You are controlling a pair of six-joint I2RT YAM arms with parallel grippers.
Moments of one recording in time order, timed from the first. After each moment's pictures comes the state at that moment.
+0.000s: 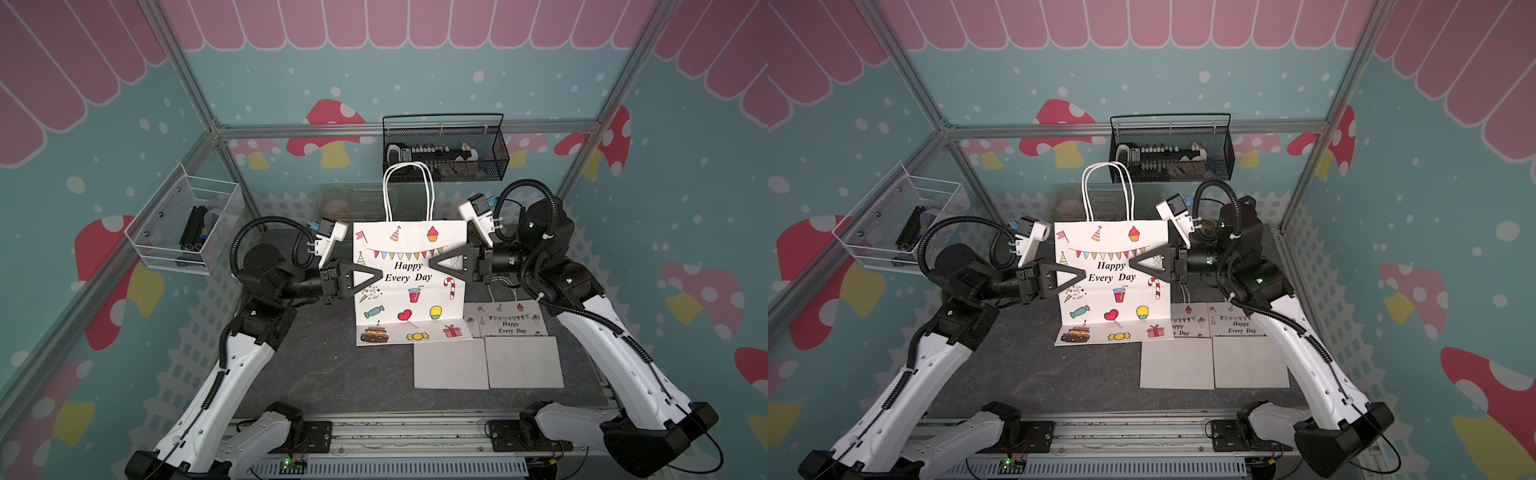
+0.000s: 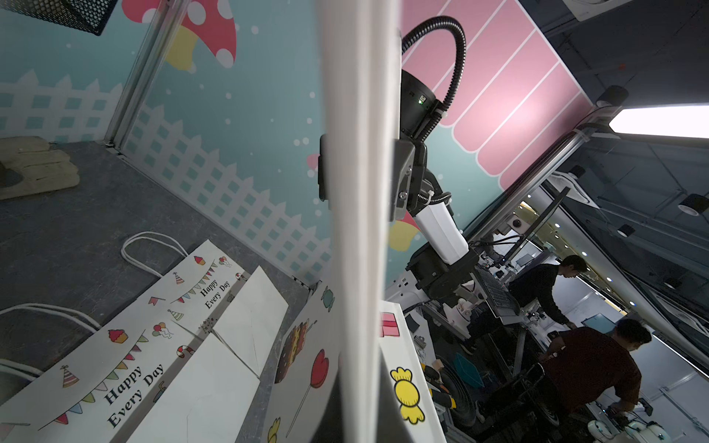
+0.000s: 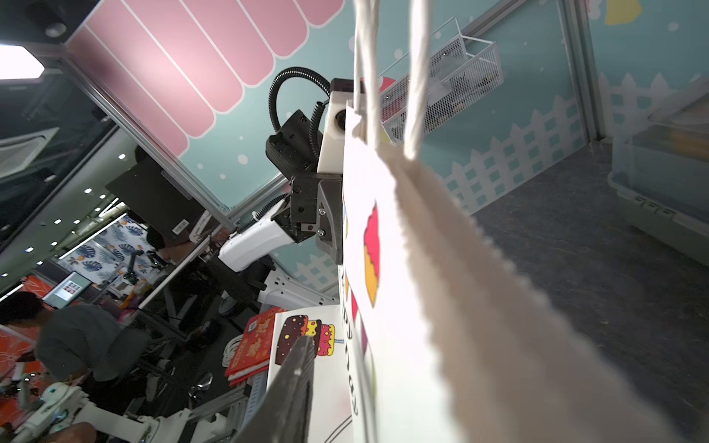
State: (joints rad) left arm -0.30 1.01 1.08 0.13 1.18 -0.84; right arm 0.47 1.22 1.47 -0.35 -1.09 0.49
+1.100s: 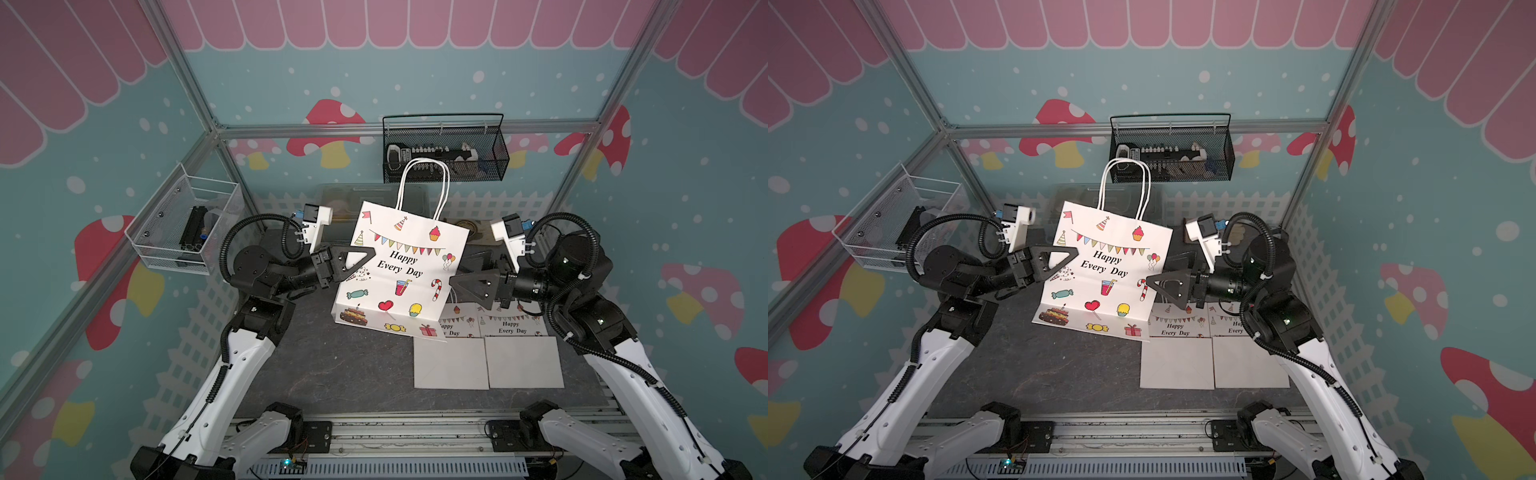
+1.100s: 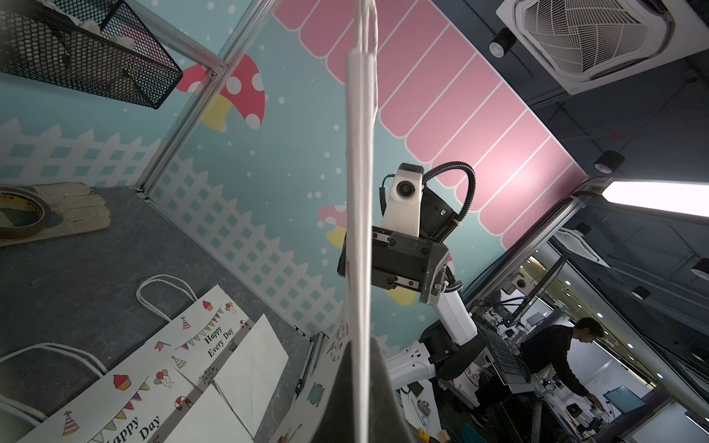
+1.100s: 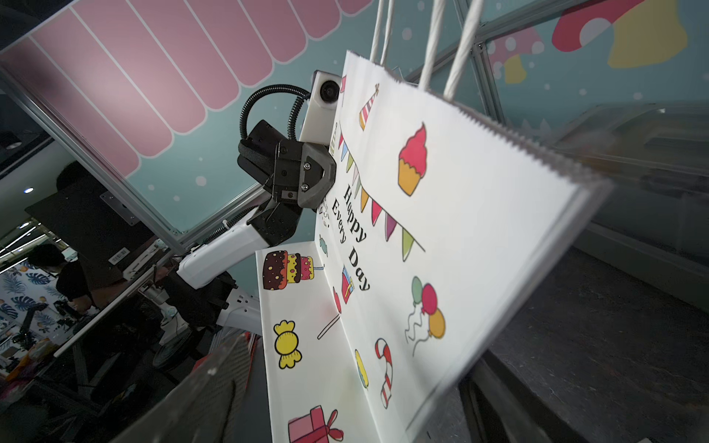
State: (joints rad) left arm -0.25 1.04 1.08 0.35 1.06 -1.05; right arm 0.42 0.97 1.23 -0.26 -0.91 0.52
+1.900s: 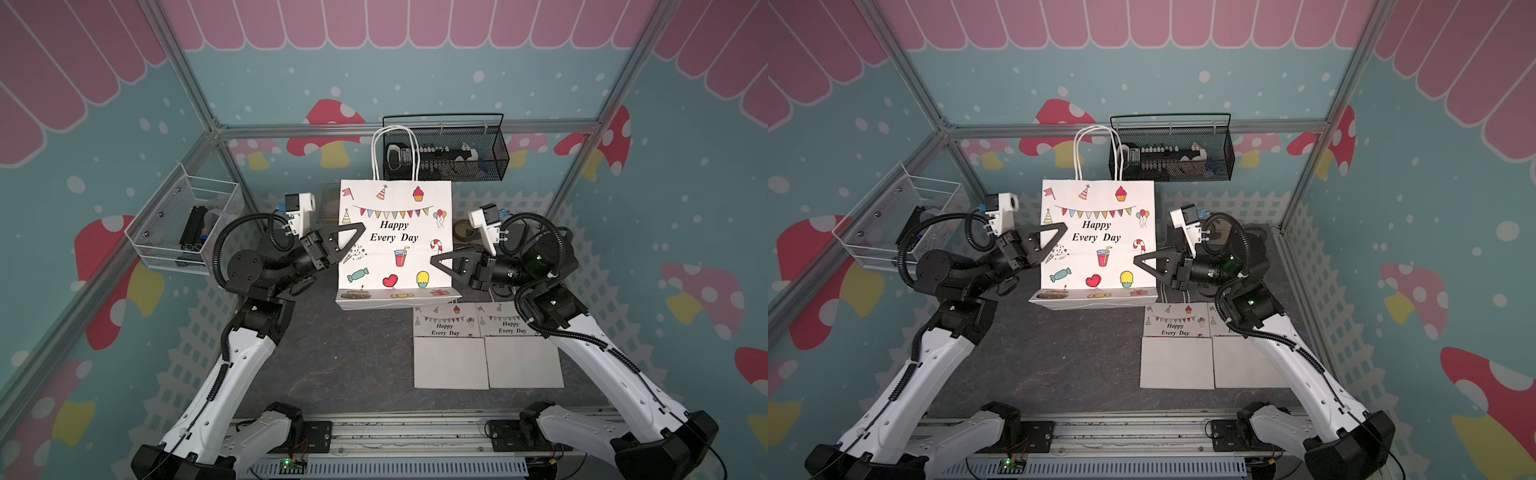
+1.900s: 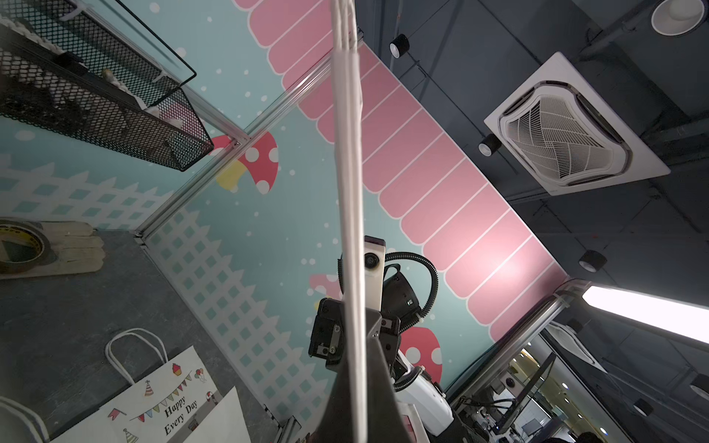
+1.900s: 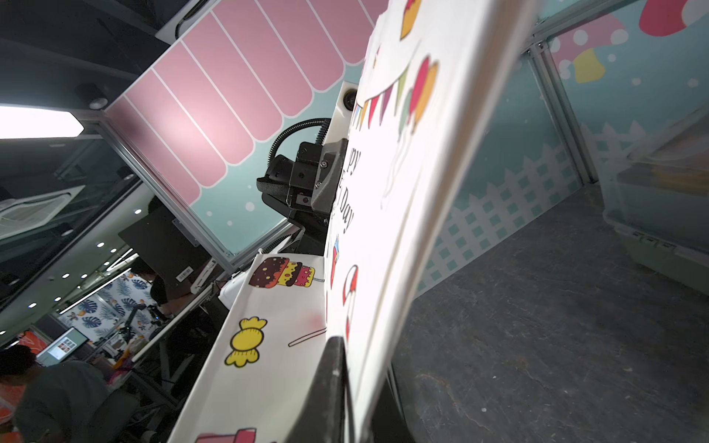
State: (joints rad) left arm -0.24 1.04 1.08 0.45 0.84 -1.24; right arm 0.47 1.13 1.16 0.22 -0.99 0.80
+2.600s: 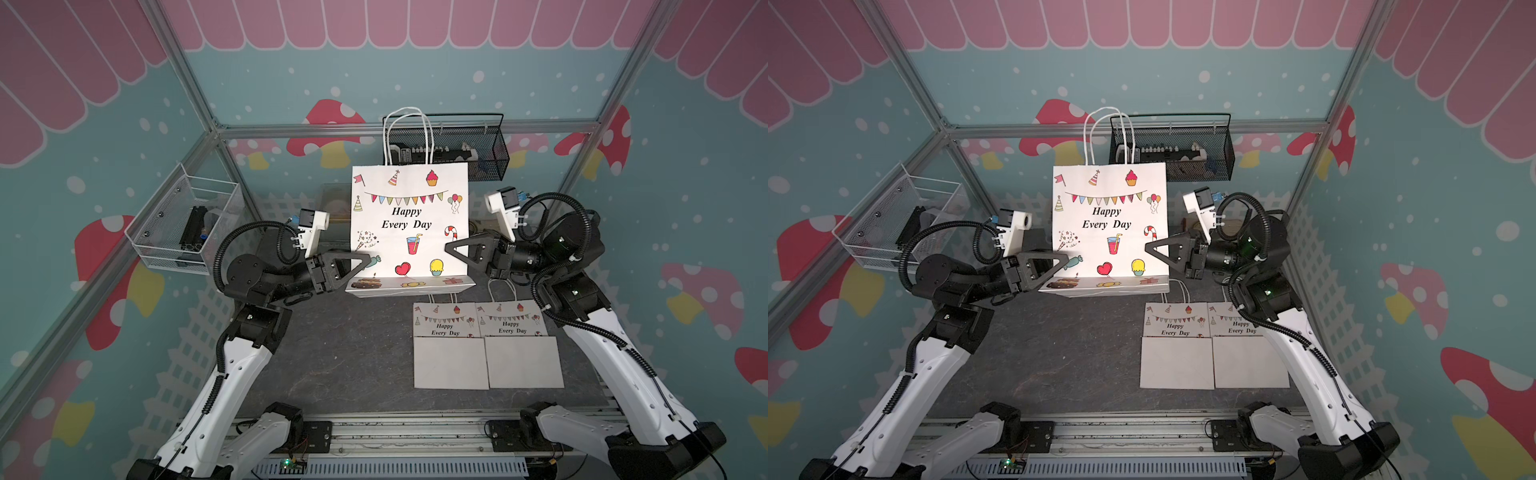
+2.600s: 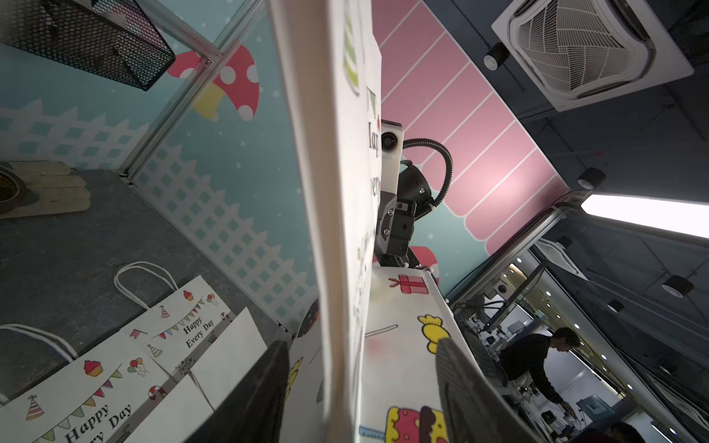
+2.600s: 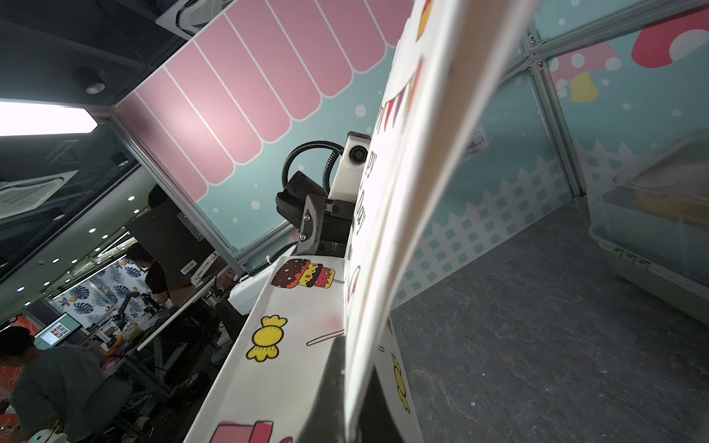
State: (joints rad) left arm -0.25 0.98 1.03 0.37 1.10 -1.13; right arm 0.37 1.15 1.33 0.06 -1.12 0.79
